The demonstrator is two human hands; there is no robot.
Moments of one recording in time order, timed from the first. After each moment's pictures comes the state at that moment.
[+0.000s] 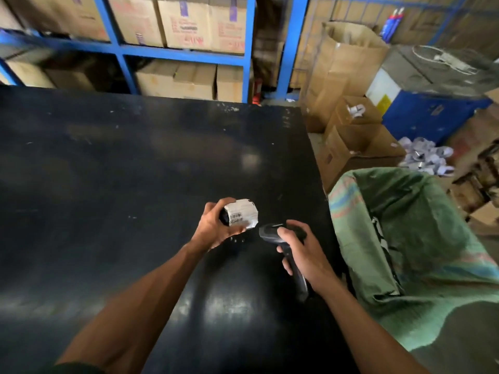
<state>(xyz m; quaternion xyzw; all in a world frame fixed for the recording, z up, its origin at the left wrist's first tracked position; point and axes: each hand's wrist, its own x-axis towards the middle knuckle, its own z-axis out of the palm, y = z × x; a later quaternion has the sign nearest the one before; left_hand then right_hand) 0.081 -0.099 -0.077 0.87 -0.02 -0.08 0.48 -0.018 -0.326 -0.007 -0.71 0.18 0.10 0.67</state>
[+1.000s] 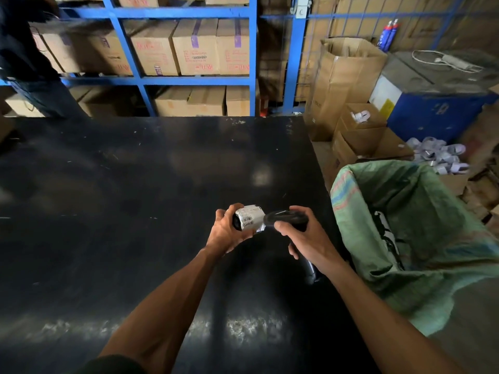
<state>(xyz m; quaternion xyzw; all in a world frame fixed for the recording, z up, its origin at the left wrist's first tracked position) 0.020 -0.115 -0.057 0.90 -0.01 -0.04 0.43 -0.053 -0.334 0.024 -0.76 0.10 0.09 0.64</state>
